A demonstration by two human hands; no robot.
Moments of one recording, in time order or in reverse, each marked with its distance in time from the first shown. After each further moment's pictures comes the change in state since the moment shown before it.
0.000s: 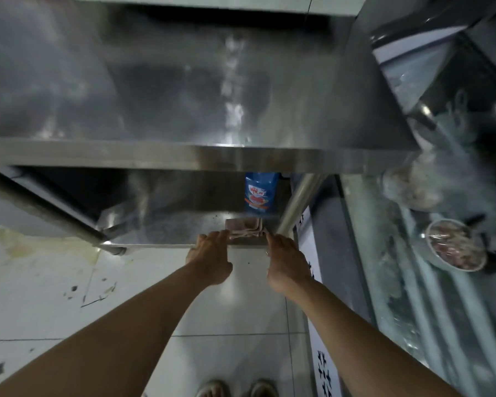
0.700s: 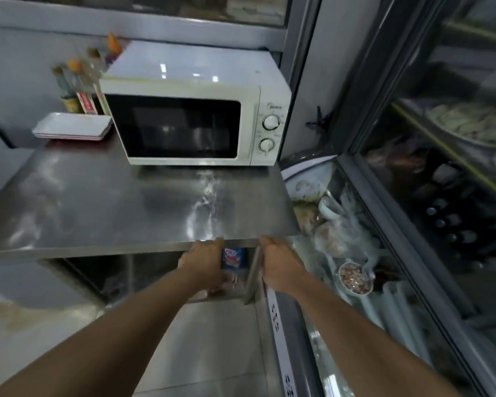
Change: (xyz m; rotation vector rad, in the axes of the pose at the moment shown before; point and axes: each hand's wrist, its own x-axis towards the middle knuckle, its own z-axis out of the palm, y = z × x) left_hand -0.185 0.098 -0.220 0.109 0.140 0.213; right_hand -0.179 -0.094 -0.253 -0.019 0.207 -0.034
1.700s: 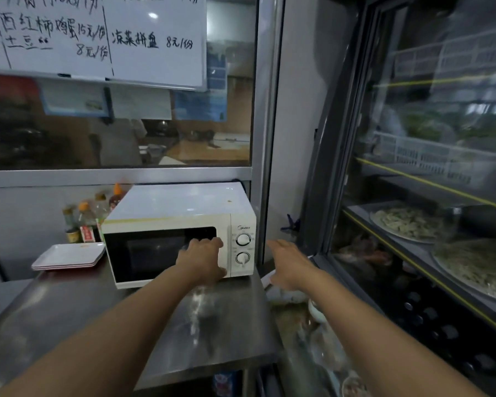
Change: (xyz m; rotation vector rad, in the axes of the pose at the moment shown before) left_hand 0.037 0.098 -0.196 0.190 0.352 0.072; right_hand 0.029 0.009 -0.215 -0.079 0.231 -0.075
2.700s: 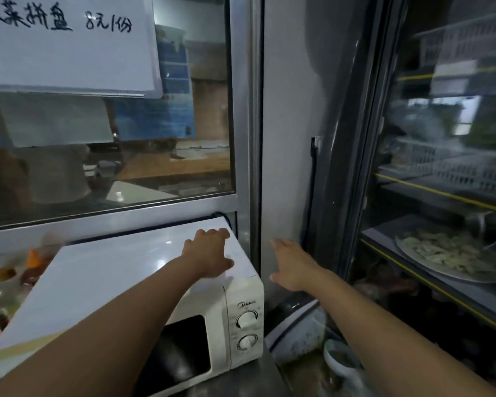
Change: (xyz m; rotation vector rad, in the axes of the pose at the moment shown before) left_hand 0.289 -0.018 -0.034 0.026 0.015 0.243; right_hand 0.246 0.047 -0.024 0.035 0.044 0.168
